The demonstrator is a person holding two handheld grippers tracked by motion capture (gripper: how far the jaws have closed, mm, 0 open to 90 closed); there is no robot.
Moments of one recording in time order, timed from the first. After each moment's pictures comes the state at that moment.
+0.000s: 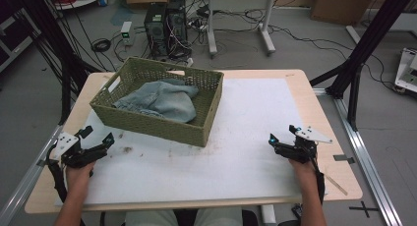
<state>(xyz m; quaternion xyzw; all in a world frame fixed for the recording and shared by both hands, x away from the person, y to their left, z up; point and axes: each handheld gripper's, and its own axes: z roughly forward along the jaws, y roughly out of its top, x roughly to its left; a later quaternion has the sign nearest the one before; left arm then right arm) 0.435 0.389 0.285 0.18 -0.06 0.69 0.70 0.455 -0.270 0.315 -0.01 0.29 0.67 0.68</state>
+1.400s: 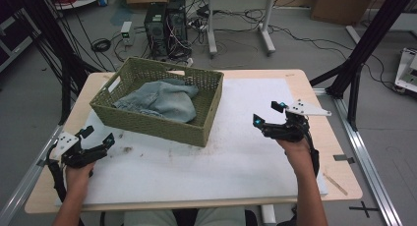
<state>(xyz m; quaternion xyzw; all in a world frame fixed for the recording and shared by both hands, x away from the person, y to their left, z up) 0.435 0.390 0.285 0.19 -0.07 0.69 0.69 0.355 -0.222 0.323 -0.12 0.34 0.66 0.66</state>
